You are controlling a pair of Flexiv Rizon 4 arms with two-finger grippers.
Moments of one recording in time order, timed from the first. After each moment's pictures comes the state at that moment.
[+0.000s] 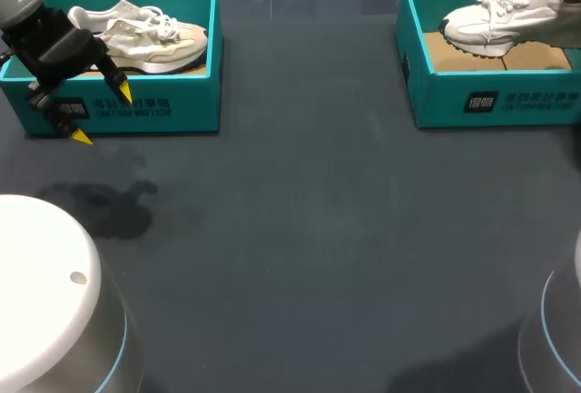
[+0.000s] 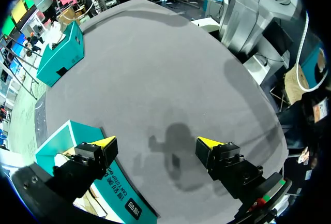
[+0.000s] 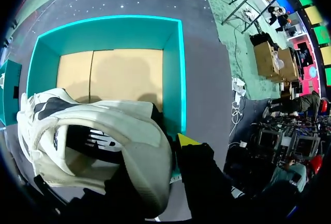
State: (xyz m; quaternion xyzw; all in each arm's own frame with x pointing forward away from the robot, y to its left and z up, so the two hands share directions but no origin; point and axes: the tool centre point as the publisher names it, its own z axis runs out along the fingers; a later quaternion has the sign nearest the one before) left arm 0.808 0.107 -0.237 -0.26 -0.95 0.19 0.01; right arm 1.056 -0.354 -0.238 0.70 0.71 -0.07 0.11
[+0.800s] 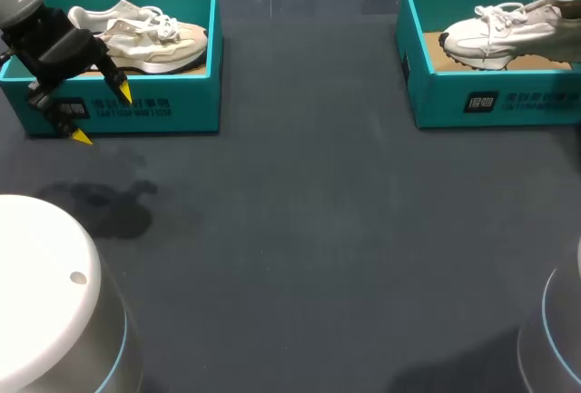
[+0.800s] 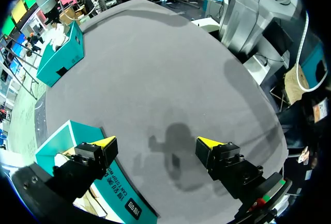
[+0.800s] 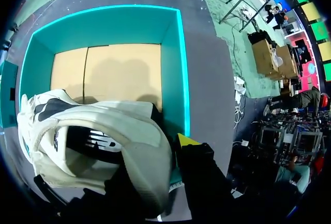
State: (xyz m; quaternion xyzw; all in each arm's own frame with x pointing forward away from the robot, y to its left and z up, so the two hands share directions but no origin) left arm 0.808 0.107 -0.237 -0.26 -0.95 0.19 0.01; right arm 1.046 -0.358 -0.263 0.71 0.69 -0.06 0.12
